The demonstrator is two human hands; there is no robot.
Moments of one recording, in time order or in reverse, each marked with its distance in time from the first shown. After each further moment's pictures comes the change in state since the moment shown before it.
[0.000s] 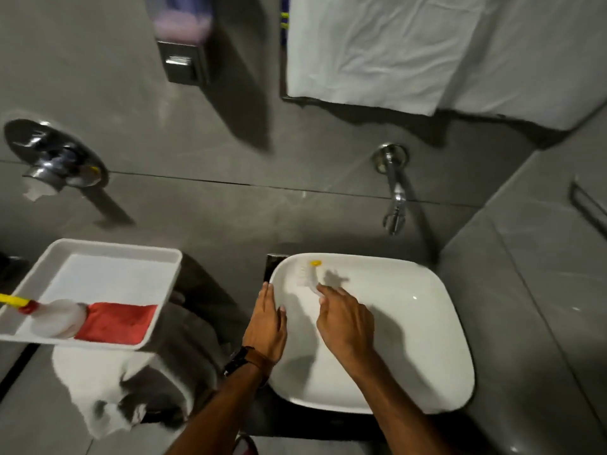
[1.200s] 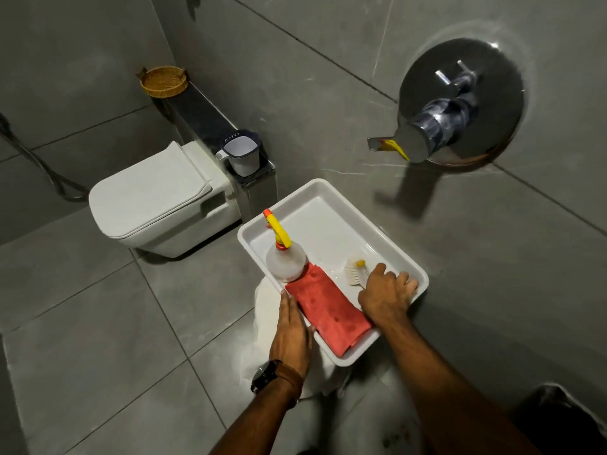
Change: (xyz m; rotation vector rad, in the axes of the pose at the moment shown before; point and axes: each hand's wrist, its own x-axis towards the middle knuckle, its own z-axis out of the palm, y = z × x) left_hand 0.010 -0.352 -0.186 -0.101 0.488 -0.646; right_hand 0.133 -0.381 0.362 -0.457 -0.413 -0.423
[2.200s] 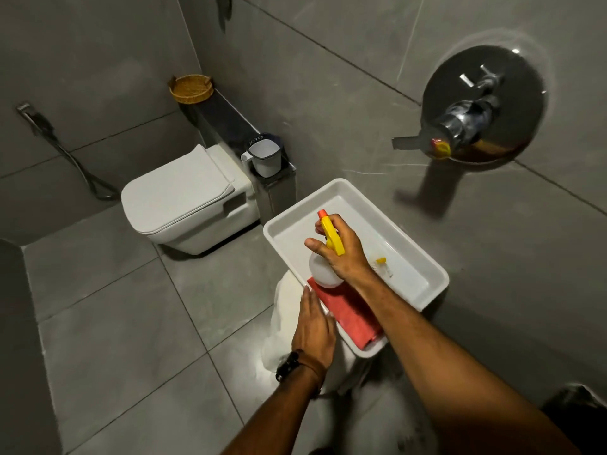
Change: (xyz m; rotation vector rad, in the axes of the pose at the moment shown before) left_hand -0.014 0.003 -0.009 -0.107 0.033 -0.037; right_hand -0.025 -0.098 -0.058 1.195 -0.035 -0.635
